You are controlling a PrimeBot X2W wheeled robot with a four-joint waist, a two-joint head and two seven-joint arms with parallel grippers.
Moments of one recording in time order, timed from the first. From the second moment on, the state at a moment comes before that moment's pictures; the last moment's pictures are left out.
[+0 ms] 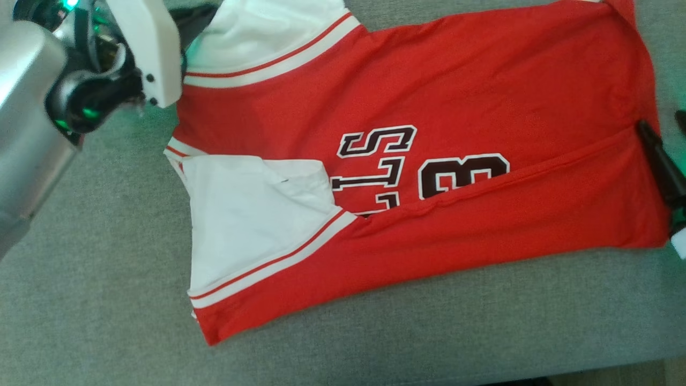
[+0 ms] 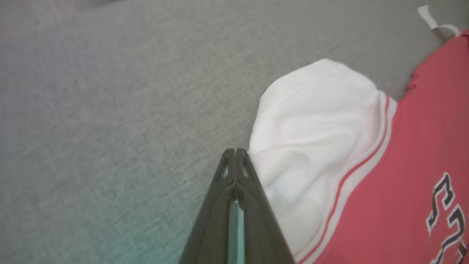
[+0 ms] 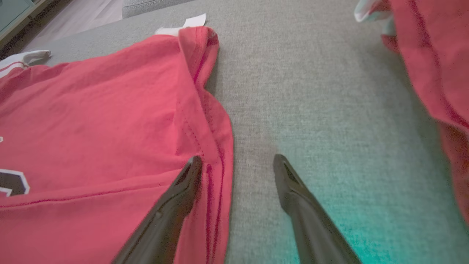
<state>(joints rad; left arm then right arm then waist) -1.24 0.59 -1.03 0.39 -1.19 -0.13 0.67 -0.23 -0.76 0.29 0.12 0.88 0.13 -0.01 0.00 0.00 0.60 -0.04</state>
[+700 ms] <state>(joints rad) -1.30 0.61 -1.18 0.32 -1.09 -0.13 0.23 -0.51 -0.75 0.25 0.18 0.84 0.13 0.19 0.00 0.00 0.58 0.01</state>
